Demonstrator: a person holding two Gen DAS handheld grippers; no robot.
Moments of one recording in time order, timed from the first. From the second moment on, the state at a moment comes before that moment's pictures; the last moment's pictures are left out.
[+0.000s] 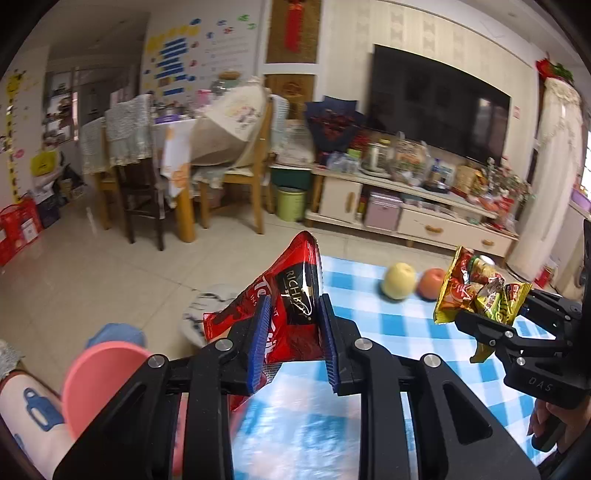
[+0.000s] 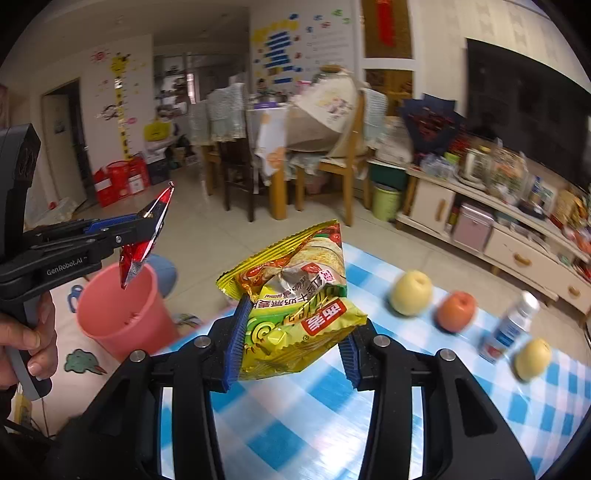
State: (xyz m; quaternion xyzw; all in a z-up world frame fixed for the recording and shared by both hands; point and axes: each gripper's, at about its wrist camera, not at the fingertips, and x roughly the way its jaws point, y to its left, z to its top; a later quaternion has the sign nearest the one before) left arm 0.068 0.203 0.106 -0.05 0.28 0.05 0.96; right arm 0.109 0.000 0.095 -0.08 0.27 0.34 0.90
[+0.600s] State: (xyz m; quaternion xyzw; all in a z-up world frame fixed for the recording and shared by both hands) left arm -0.007 0.363 0.114 -0.08 0.27 0.17 0.94; right arm 0.074 0.207 0.116 -0.12 0.25 0.47 0.84
